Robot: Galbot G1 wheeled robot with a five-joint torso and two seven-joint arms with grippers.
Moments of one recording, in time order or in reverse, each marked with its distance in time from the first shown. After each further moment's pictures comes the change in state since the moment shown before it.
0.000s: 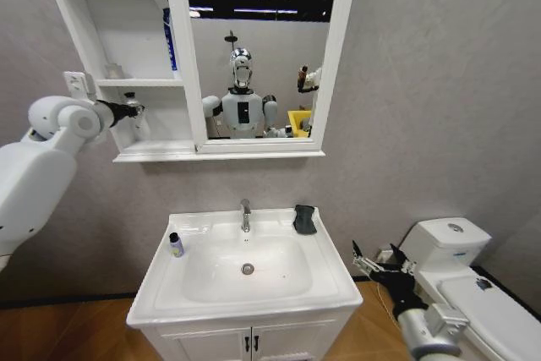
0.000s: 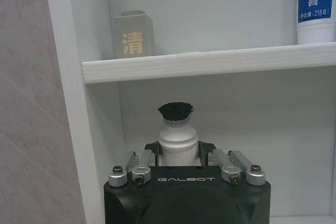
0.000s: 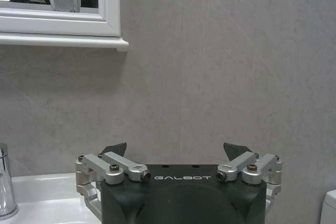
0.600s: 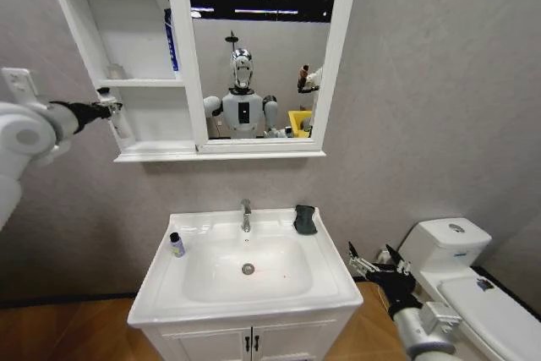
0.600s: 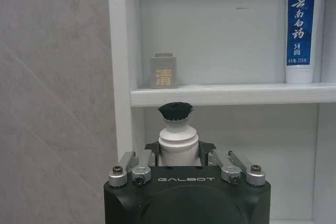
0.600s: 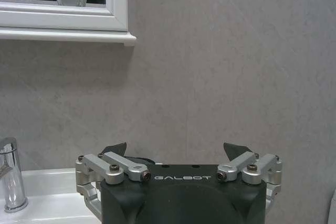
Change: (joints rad) left arm 0.076 0.132 -0.105 -0.164 -0.159 -0.005 -0.060; right arm 0.006 -0.003 -0.029 -0.004 -0.012 -0.014 -0.002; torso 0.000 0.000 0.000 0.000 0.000
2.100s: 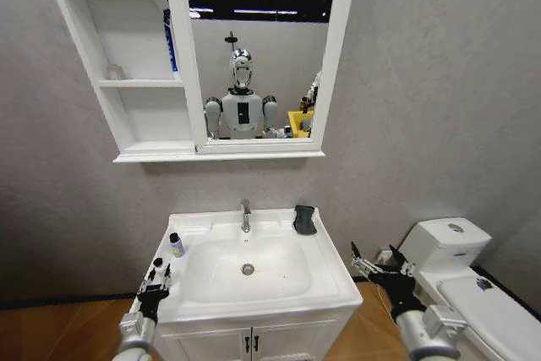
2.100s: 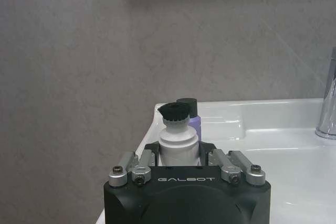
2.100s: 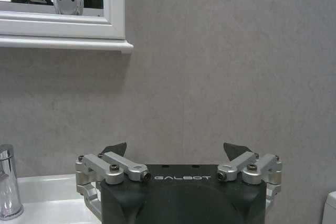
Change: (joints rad) left arm 1.523 -0.894 -0.685 -0.241 1.125 -0.710 0.439; right arm -0.009 0.024 0.002 0.032 -0.021 -0.006 0.005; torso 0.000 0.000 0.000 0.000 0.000
